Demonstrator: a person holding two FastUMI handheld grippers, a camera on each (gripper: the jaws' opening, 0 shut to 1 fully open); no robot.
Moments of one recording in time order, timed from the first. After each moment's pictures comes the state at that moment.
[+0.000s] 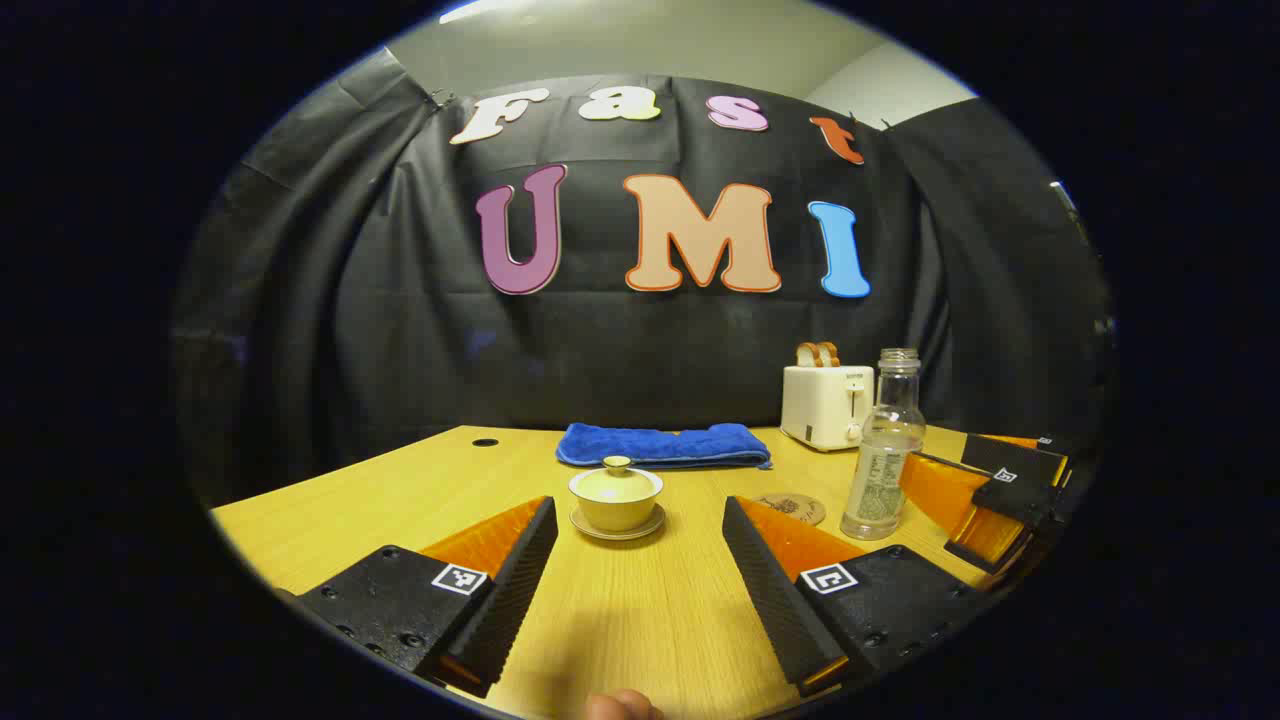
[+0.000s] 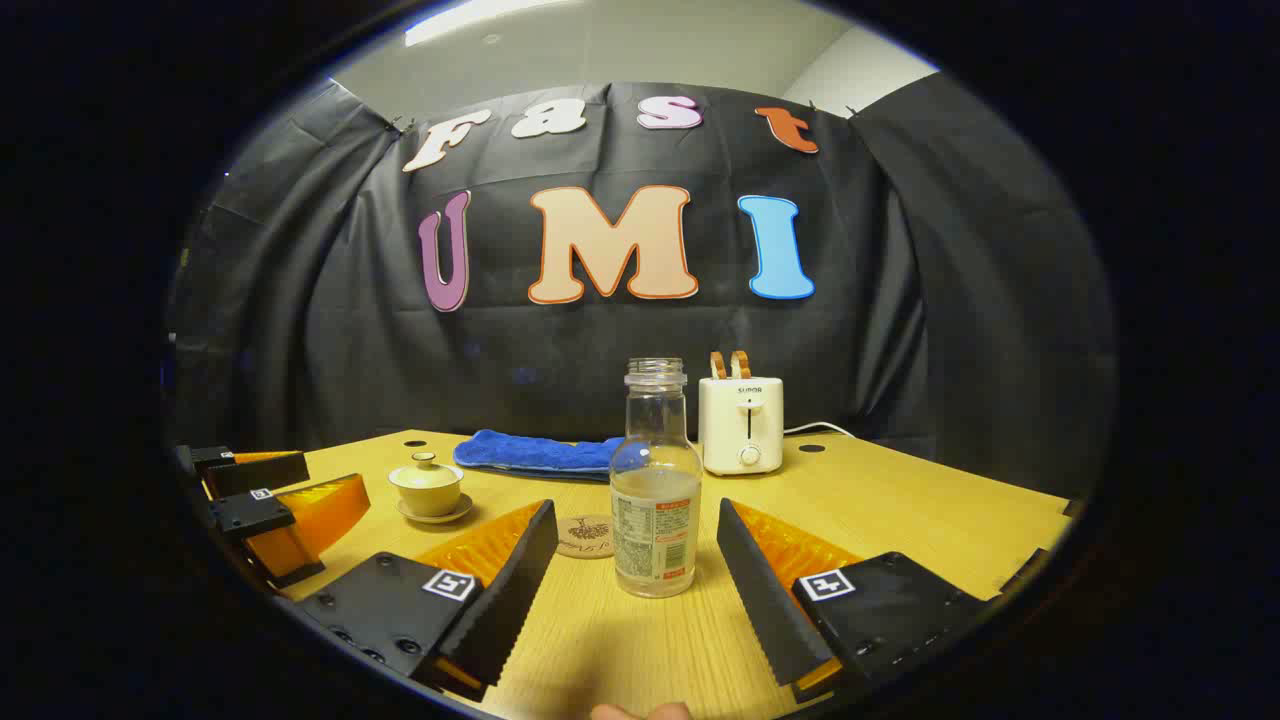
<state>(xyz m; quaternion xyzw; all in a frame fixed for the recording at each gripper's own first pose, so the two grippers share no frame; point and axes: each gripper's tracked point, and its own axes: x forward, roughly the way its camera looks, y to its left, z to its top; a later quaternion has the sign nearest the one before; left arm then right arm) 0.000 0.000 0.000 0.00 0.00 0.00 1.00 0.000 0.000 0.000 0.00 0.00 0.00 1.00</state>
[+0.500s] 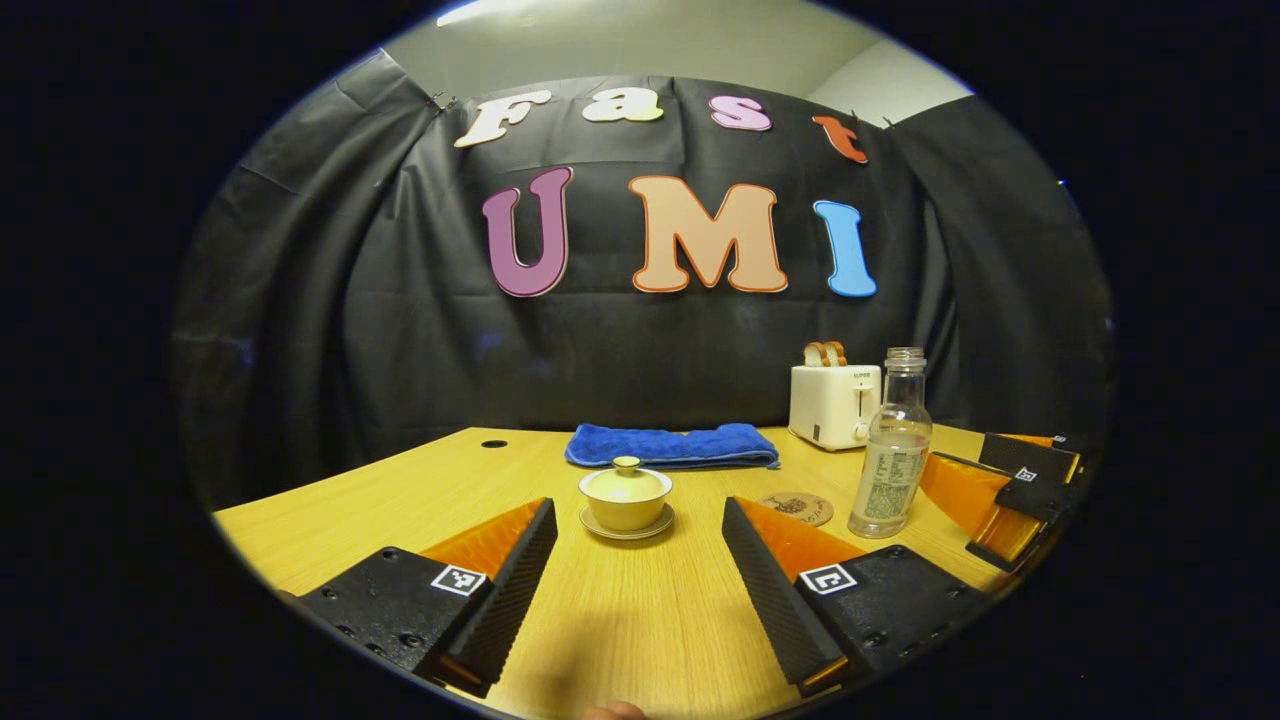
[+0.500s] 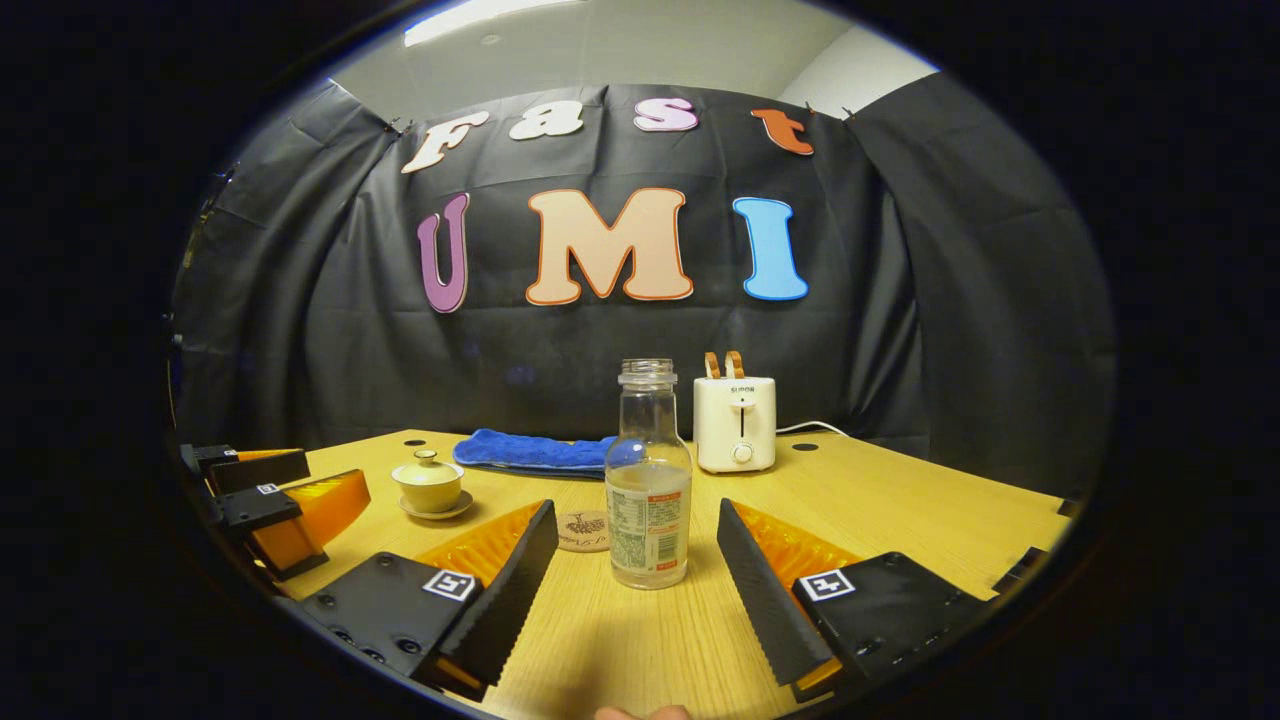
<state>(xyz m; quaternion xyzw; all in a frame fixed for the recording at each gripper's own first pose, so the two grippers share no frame) -0.005 0.002 0.001 0.00 0.00 0.01 1.00 -0.012 -0.005 0.001 0.00 0.00 -0.01 1.00</state>
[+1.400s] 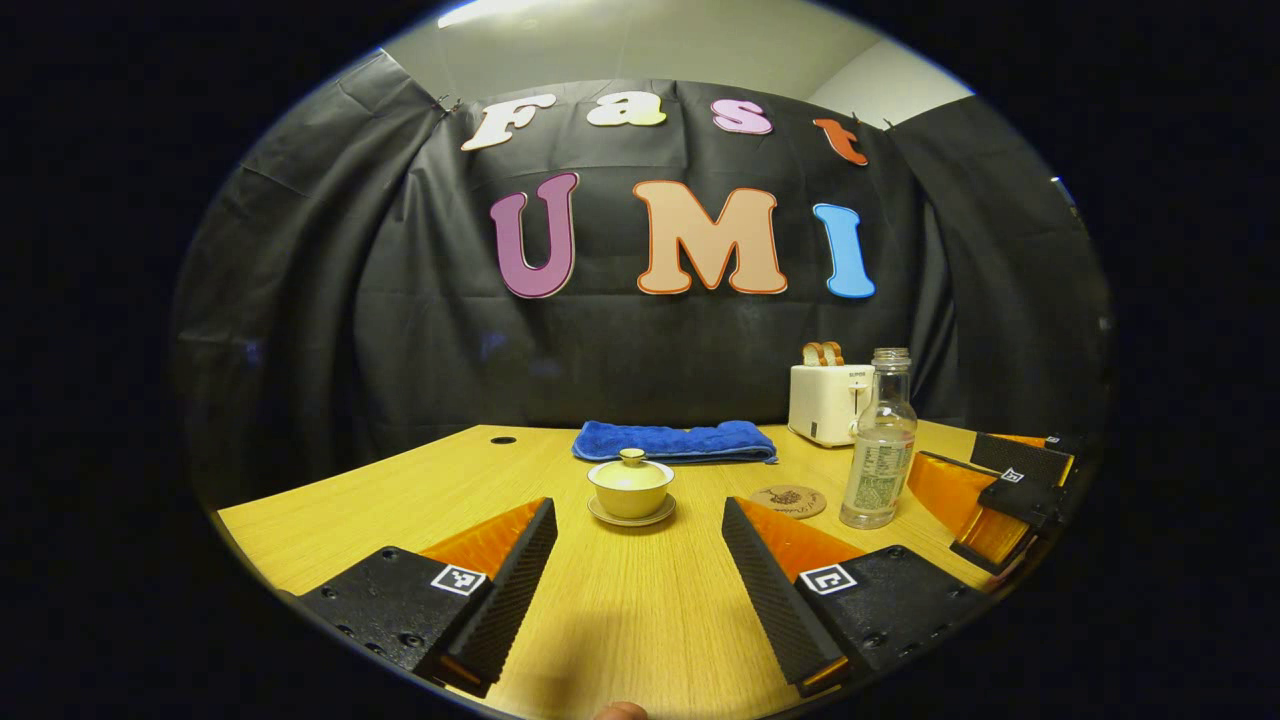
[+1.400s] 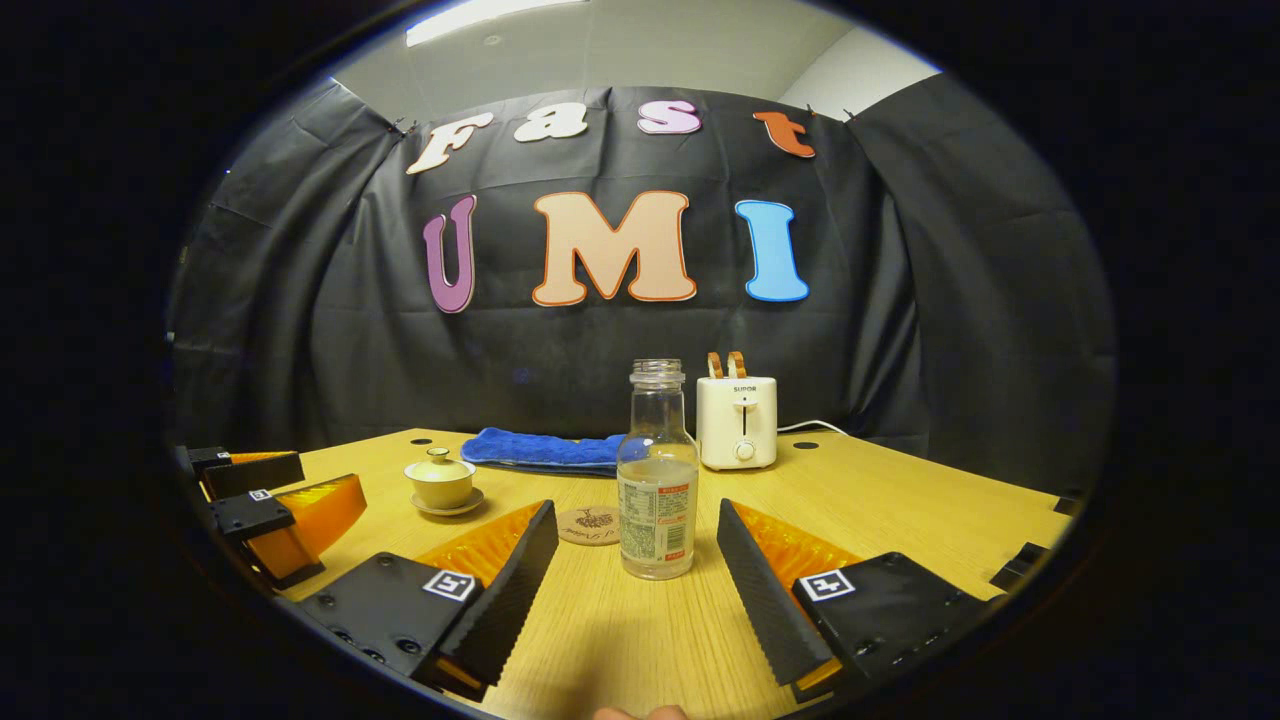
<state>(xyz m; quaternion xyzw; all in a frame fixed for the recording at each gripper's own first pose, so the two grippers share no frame) -0.028 0.002 0.000 0.00 0.00 0.01 1.00 -0.025 0.001 -0.001 0.00 0.00 -0.01 1.00</state>
